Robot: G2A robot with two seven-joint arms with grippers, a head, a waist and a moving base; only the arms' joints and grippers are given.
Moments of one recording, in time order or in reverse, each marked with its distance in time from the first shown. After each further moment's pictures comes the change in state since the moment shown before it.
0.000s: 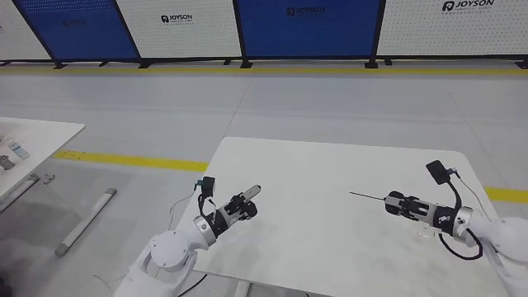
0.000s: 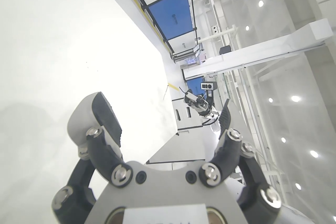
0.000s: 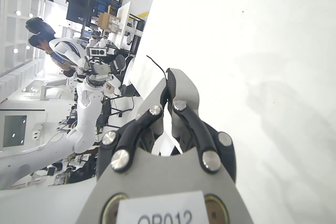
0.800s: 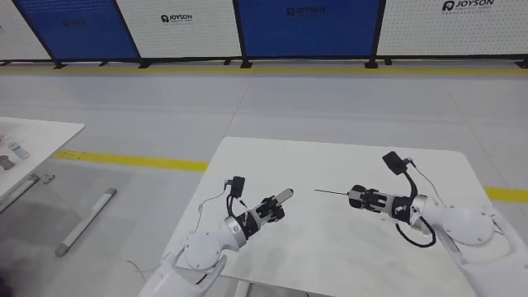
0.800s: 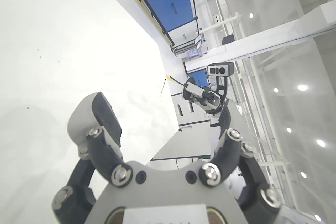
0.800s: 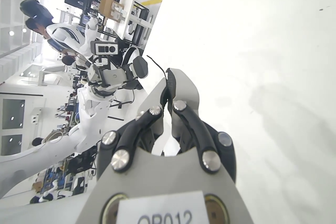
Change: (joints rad) left arm -0.105 -0.024 0.220 -0.011 0.096 0.055 0.133; right arm 0.149 -0.068 -0.231 -0.036 -0.026 0.124 -0.060
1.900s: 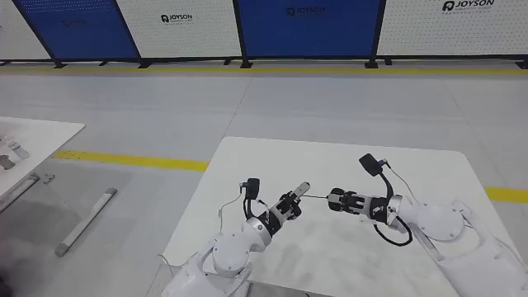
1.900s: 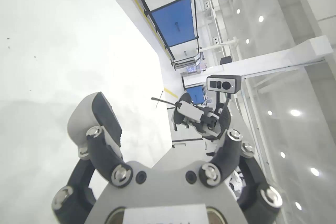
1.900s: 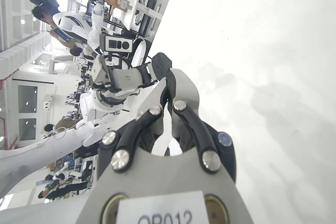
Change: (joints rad) left arm -0.119 -0.054 0.213 0.034 -0.053 0.153 0.291; right arm 0.067 -0.055 -0.133 0.042 0.041 -0.007 -0.038
